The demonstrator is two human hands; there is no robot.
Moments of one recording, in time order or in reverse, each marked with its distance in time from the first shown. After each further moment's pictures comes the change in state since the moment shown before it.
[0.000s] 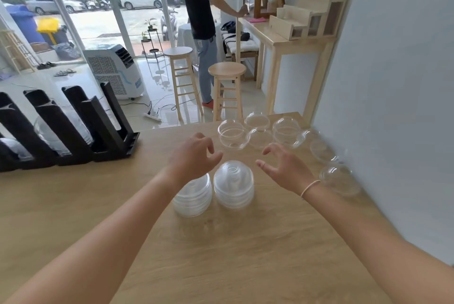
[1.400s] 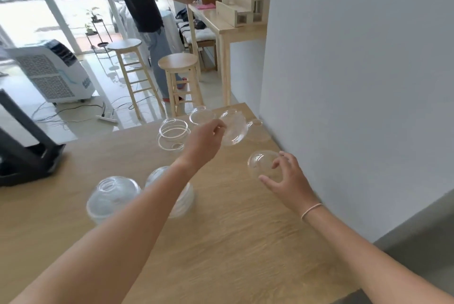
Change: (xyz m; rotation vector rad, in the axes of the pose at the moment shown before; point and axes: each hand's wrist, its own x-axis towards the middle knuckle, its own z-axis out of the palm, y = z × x) left_hand 0.081 0.140 0.087 -0.378 0.102 0.123; right_hand -0.069 0.125 -0.044 0.073 0.180 0.304
